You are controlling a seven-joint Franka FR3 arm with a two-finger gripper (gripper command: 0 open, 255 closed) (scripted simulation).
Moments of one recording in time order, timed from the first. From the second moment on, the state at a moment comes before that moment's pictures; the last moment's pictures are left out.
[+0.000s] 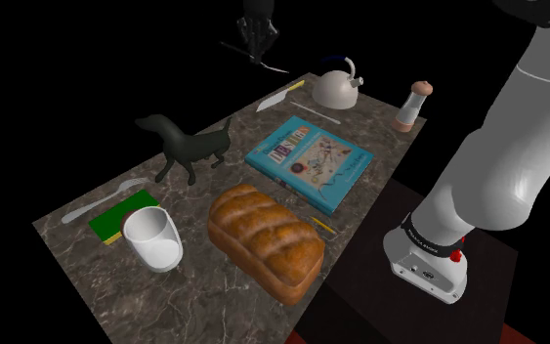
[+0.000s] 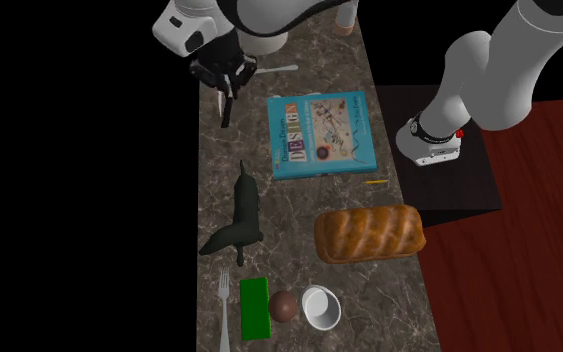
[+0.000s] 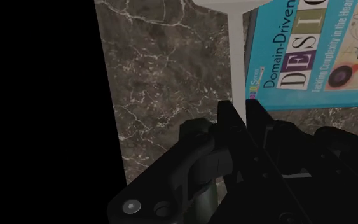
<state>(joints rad) 0.18 0.13 -0.13 -1.64 0.08 1.77 -1.60</state>
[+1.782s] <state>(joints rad) -0.08 -0.30 -0.43 -2.10 -0.07 1.79 -2.11</state>
